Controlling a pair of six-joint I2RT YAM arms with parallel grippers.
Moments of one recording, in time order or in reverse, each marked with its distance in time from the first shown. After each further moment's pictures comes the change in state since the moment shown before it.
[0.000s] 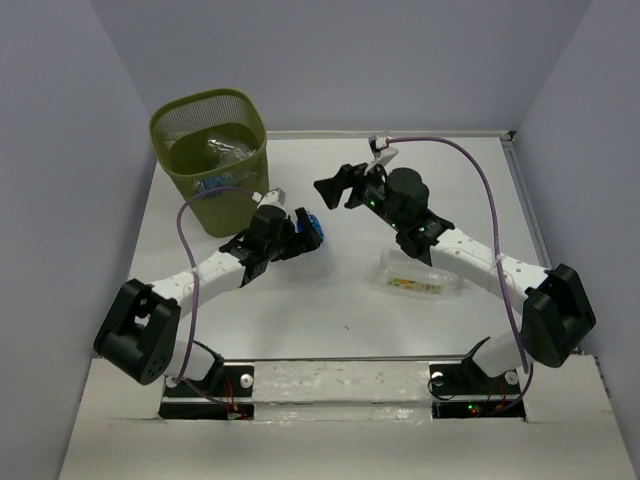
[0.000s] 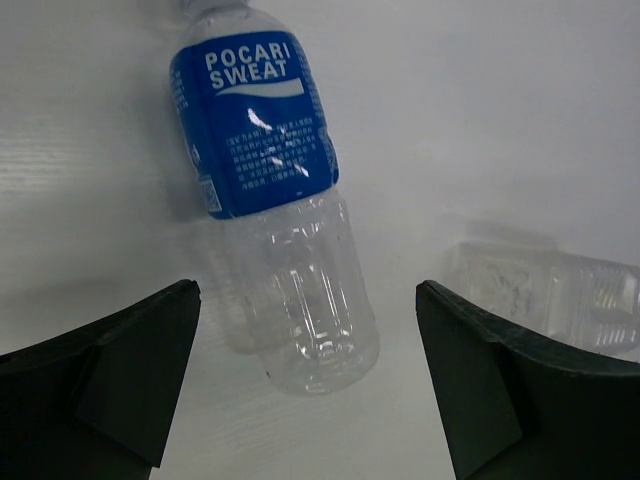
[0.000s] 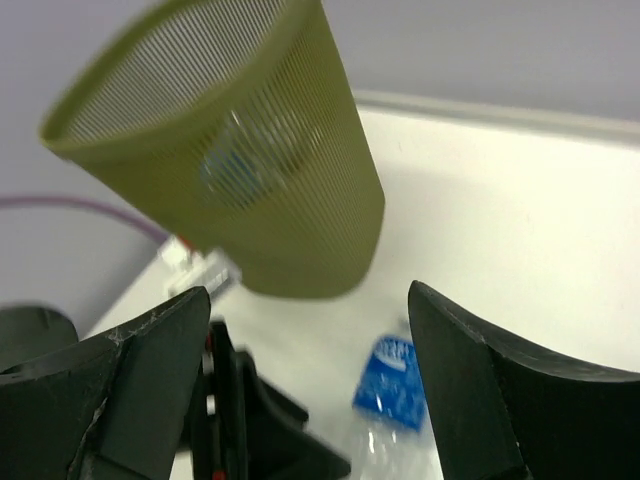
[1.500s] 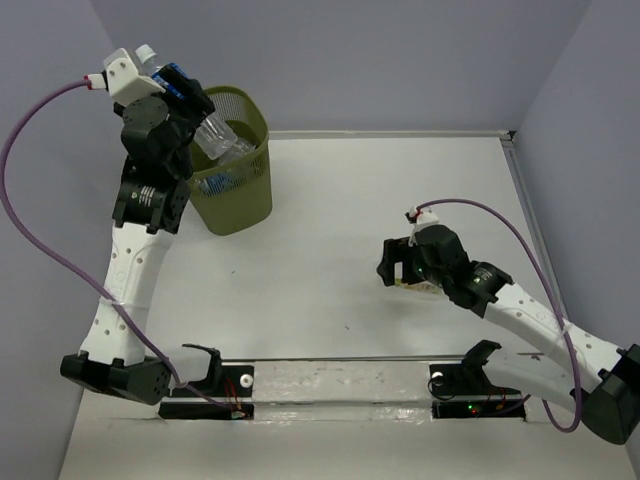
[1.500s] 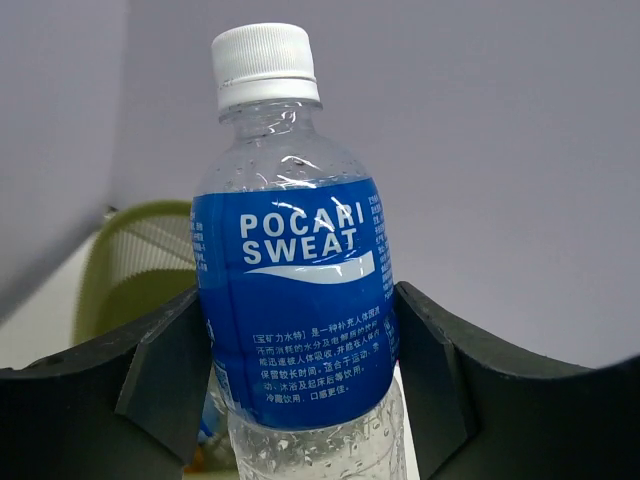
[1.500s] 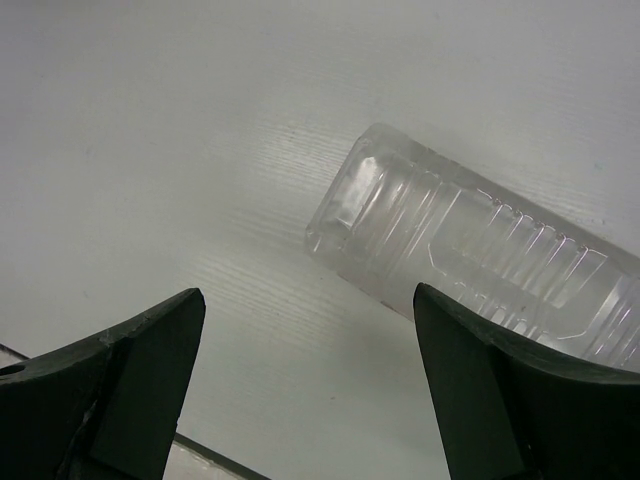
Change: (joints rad) left arm 0.286 -0.092 0.911 -0.296 -0.443 0.293; right arm -0.004 -0.503 -0.391 -0.817 0.183 0.024
